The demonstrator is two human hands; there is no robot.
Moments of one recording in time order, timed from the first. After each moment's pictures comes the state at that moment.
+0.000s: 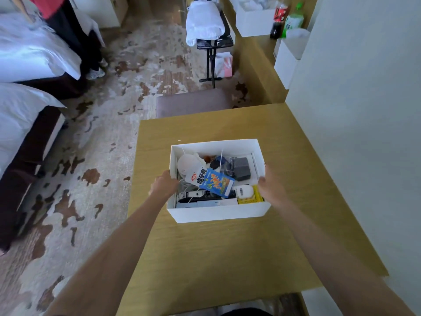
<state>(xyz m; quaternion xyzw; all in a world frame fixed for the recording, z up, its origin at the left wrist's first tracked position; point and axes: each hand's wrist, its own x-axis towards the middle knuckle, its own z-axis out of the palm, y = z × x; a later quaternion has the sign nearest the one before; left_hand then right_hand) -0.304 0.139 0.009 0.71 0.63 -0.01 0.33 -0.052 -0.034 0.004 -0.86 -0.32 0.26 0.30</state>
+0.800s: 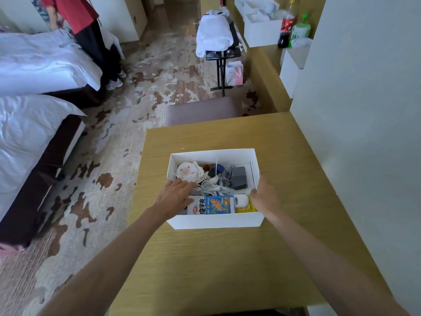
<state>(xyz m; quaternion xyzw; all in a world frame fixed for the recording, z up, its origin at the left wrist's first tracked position) -0.296 0.102 0.013 0.96 0.27 0.05 -0.01 -0.042 -0.038 0.003 -0.86 -0.38 0.24 0.24</state>
